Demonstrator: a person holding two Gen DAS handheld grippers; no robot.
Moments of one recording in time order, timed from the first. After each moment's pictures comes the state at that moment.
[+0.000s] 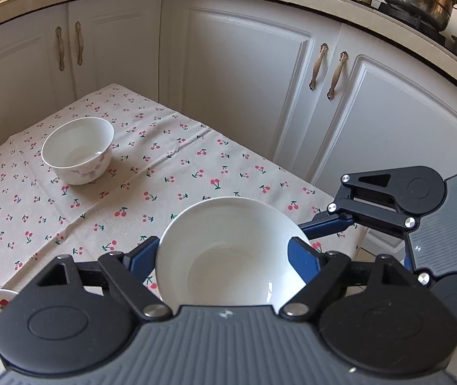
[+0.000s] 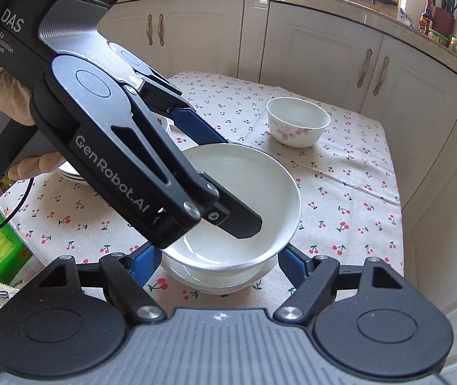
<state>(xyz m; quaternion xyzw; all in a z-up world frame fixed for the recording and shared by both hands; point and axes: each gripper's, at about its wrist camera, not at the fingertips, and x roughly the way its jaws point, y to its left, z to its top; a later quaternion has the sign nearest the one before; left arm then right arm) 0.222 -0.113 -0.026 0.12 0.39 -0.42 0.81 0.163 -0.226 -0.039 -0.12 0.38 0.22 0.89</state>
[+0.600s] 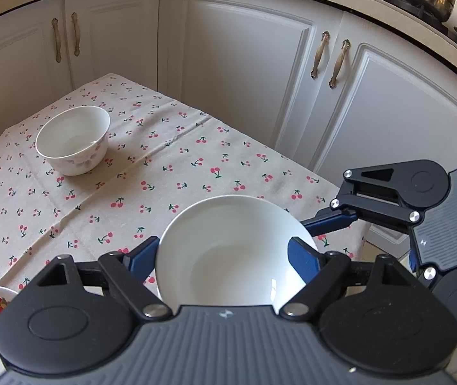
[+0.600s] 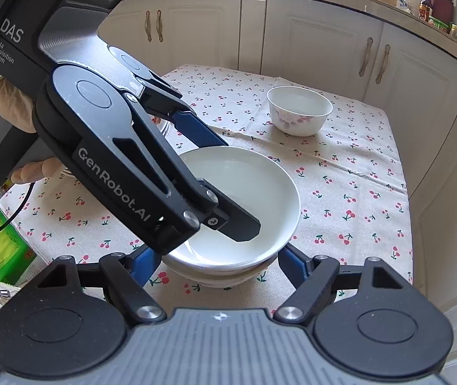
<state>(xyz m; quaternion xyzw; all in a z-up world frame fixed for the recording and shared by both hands) 0.226 -0.117 -0.036 0.13 0.40 -0.42 0.81 0.166 -0.228 -0.047 -0.11 0.39 0.22 0.89</state>
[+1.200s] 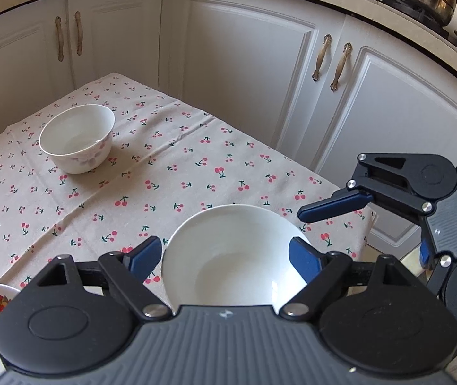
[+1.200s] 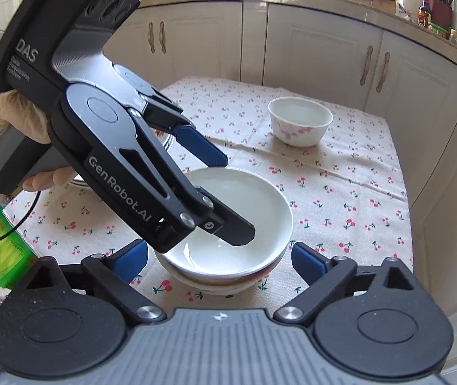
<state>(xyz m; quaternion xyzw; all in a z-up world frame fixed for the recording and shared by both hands) 0.228 -0.109 -0.037 0.13 0.39 -0.42 0.81 0.162 -0.232 -0.042 -0.10 0.37 0.23 0.90</state>
